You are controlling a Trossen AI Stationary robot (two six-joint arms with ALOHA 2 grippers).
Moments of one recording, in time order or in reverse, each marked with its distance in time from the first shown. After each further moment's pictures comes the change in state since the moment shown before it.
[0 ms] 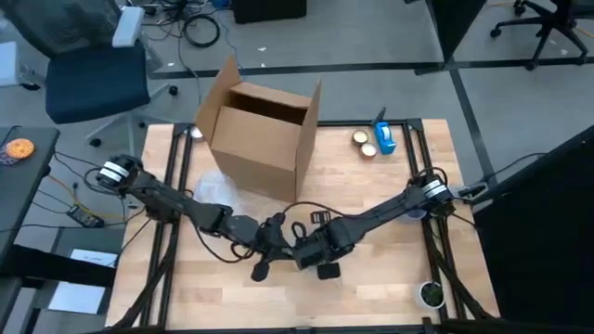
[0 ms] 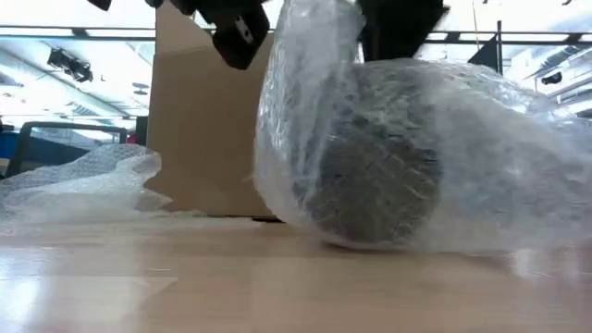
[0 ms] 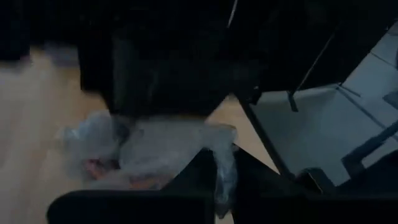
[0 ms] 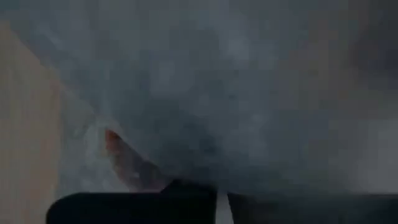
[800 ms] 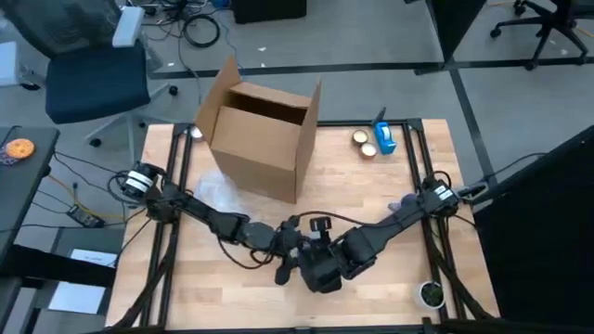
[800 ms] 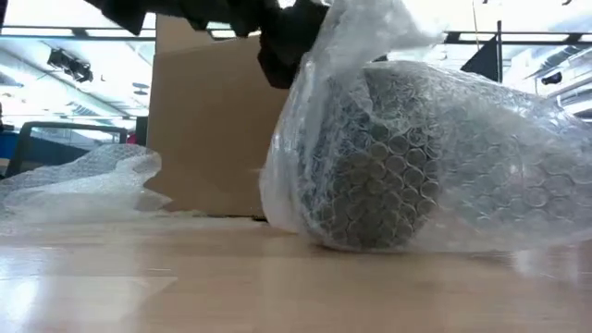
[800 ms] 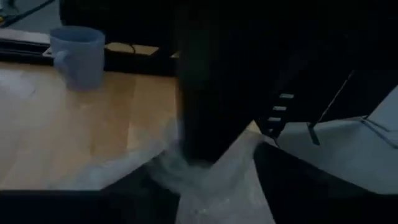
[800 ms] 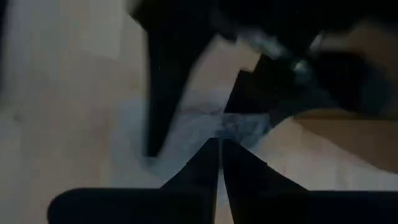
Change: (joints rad) left arm 0.009 0.212 0.095 0.204 -0.084 -0.007; right arm 0.085 0.001 0.102 0.044 0.121 0.003
